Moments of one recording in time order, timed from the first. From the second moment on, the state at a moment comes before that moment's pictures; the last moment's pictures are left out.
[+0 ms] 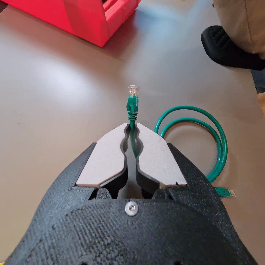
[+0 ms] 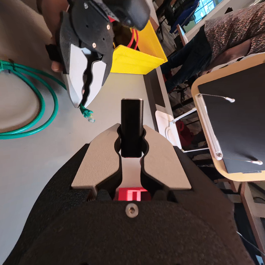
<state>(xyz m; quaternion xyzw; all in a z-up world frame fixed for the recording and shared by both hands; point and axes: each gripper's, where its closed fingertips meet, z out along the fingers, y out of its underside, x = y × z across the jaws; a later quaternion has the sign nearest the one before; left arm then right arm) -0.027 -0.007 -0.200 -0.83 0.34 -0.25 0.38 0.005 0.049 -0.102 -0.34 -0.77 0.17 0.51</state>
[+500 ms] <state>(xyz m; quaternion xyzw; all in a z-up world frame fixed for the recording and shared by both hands) -0.009 -0.002 -0.210 -0.83 0.32 -0.29 0.37 0.035 0.050 -0.165 -0.35 -0.77 0.12 0.52</state>
